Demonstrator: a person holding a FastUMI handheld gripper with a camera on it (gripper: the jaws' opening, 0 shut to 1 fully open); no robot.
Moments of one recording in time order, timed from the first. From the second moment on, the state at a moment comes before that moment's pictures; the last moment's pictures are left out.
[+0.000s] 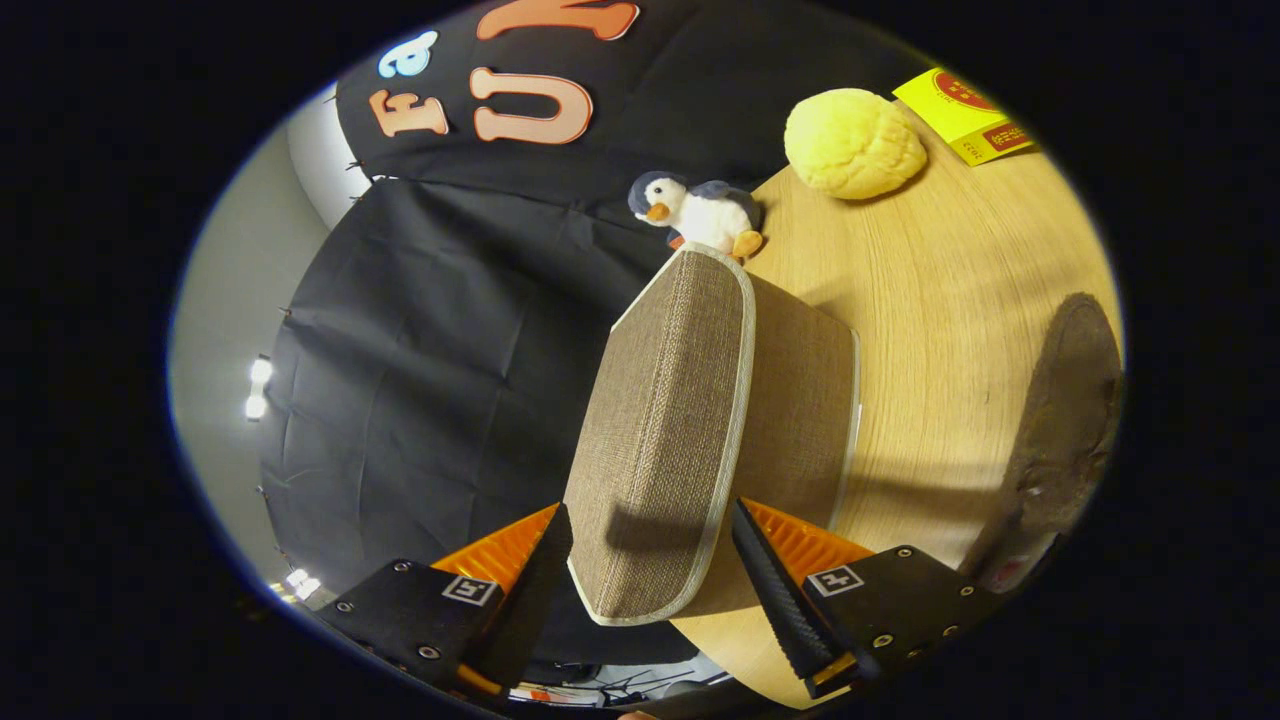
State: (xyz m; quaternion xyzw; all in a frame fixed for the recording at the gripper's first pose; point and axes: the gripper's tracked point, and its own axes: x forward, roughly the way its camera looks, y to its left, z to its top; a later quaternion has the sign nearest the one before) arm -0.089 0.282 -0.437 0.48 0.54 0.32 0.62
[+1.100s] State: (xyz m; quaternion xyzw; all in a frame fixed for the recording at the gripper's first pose) arm -0.087 0.280 -0.423 0.56 0.51 0.29 0.59
